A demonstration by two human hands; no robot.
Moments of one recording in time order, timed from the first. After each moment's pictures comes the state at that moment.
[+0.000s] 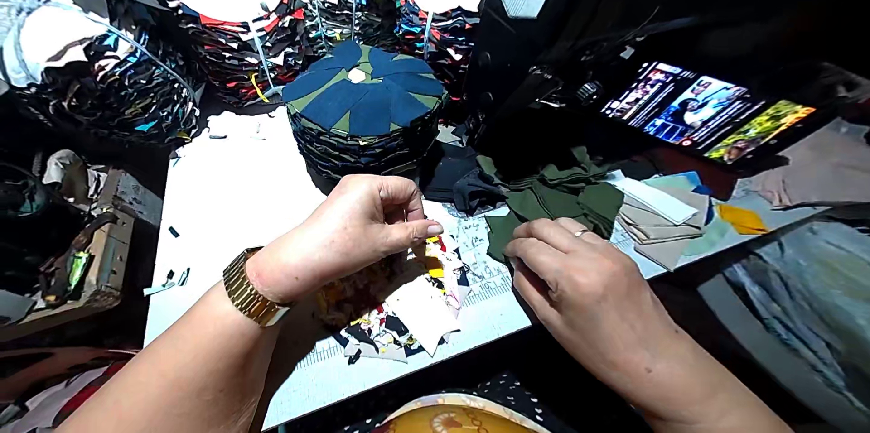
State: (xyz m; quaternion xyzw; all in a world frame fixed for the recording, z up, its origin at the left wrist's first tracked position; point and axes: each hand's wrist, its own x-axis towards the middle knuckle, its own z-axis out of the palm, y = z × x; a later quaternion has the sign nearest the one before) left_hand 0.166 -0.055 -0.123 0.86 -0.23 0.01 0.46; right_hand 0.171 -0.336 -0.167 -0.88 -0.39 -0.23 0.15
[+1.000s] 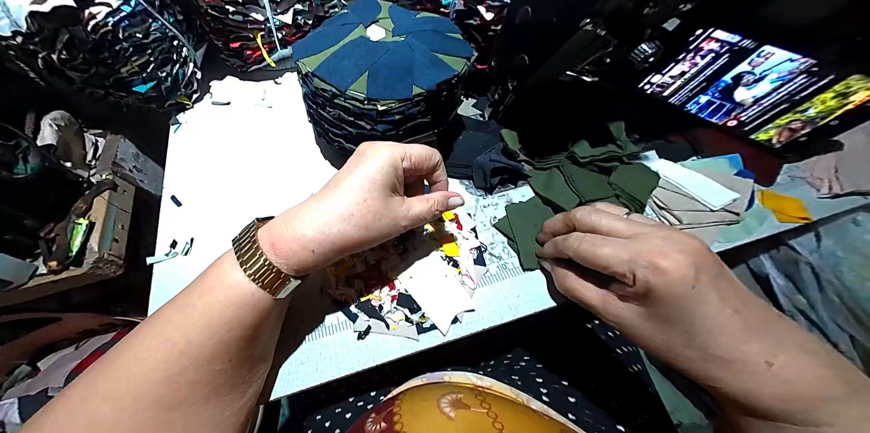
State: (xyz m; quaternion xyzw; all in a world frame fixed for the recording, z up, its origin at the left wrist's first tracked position) left_hand 0.165 -0.057 -0.124 0.86 -0.24 0.02 0.45; right_hand 0.174 -0.359 -0.153 -0.86 -0.45 -0.14 0.20
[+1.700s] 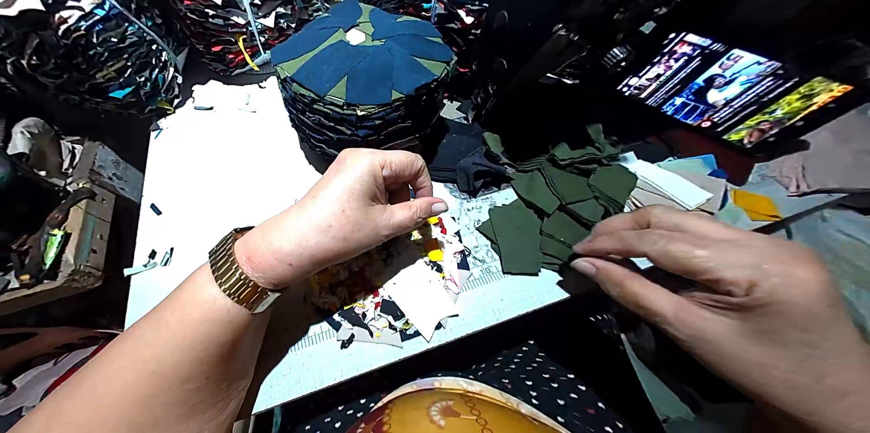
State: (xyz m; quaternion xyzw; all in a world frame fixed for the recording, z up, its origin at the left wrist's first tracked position) left_hand 0.165 -0.059 -0.125 0.85 -0.25 0.03 0.46; right_hand 0.168 -0.392 -0.143 -0.86 -0.37 -0.15 0.32
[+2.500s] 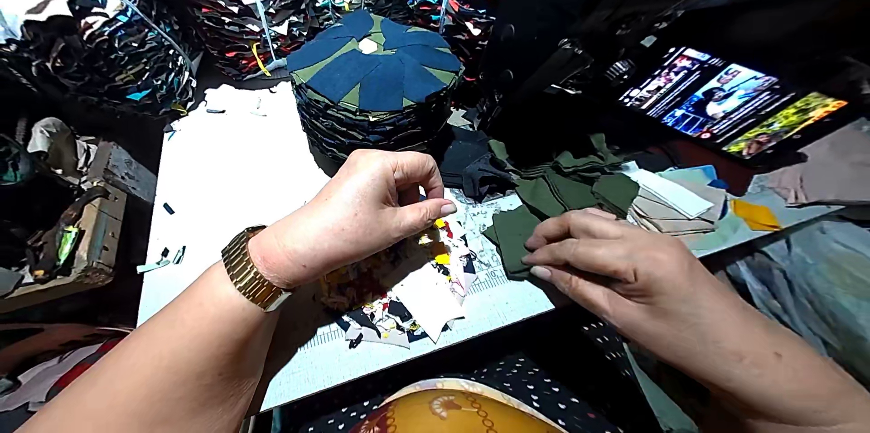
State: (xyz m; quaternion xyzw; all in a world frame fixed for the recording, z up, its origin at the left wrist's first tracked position) left_hand 0.165 -0.058 -0.124 0.85 -0.27 0.06 0.46; right_hand 0.181 -0.368 -0.154 -0.85 -0.43 -0.10 0.28
